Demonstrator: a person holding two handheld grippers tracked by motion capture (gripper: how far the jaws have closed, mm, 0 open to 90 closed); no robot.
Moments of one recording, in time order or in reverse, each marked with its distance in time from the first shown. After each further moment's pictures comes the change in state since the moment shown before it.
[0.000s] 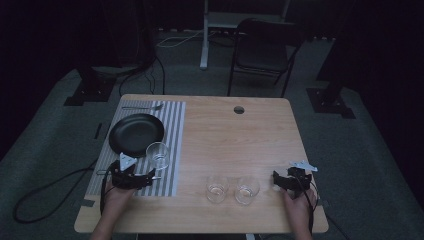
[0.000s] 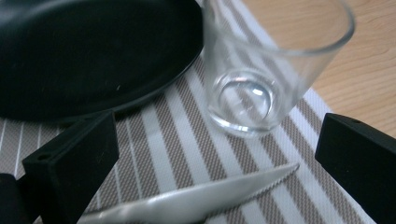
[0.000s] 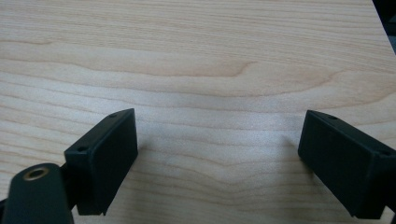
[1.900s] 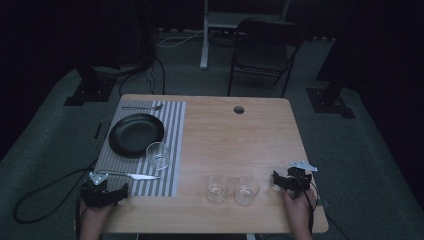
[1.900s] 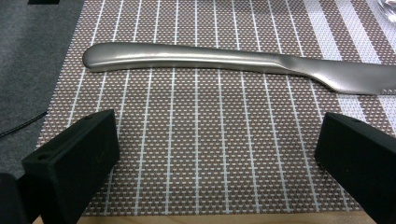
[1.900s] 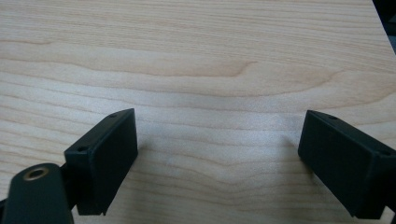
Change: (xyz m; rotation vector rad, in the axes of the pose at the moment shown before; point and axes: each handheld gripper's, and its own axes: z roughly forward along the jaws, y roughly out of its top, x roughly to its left) left arm 0.048 -0.062 -0.026 0.147 0.227 -0.189; right arm 0.000 0.000 0.000 0.000 0.000 0.000
